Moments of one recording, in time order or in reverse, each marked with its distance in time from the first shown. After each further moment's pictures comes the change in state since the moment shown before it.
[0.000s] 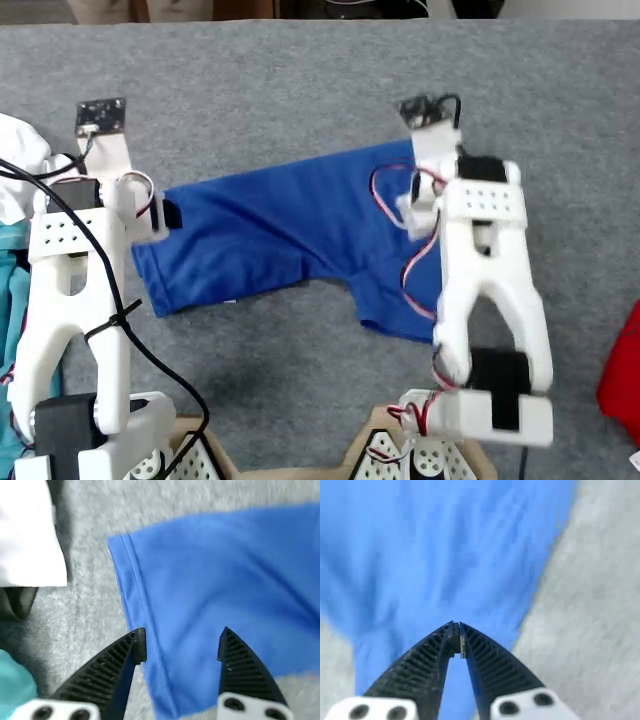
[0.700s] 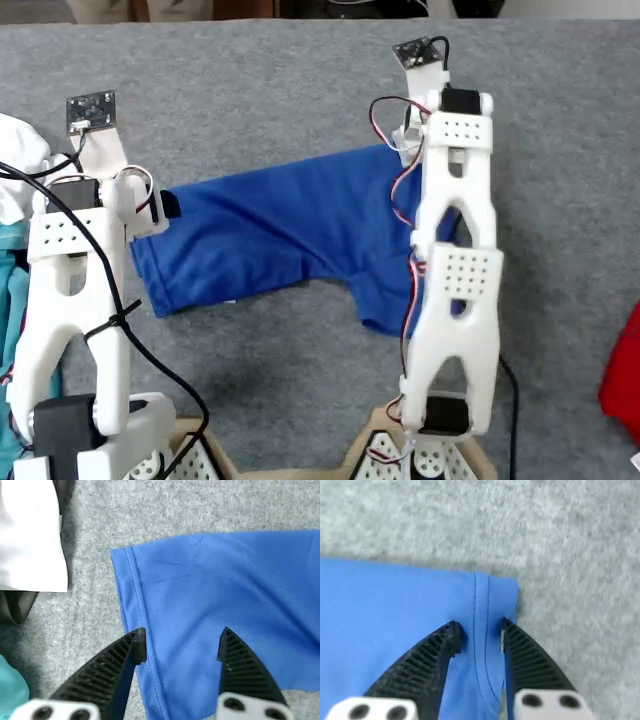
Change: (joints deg) left arm 0.0 0.0 0.0 -1.4 2.0; right arm 0.1 66.1 -84.0 16.7 -1.8
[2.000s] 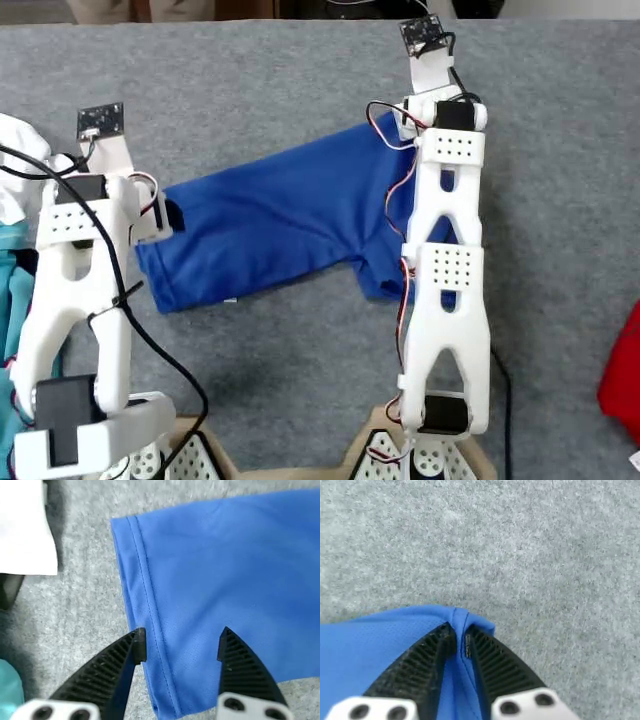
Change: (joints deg) left arm 0.0 6.2 0.0 1.1 0.0; right arm -0.1 13.9 -24.4 -9.6 -2.9
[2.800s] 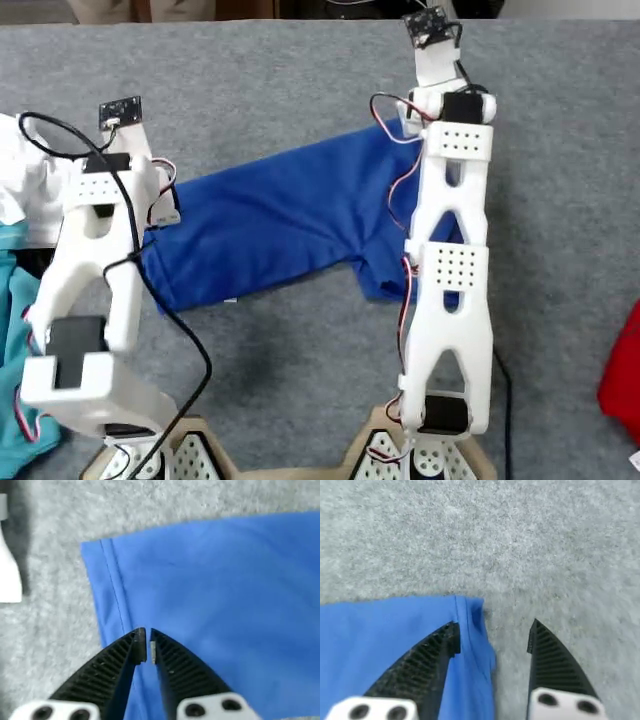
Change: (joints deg) left arm 2.9 18.9 -12.3 -3.3 5.4; right arm 0.1 -6.9 0.0 9.5 -0.2
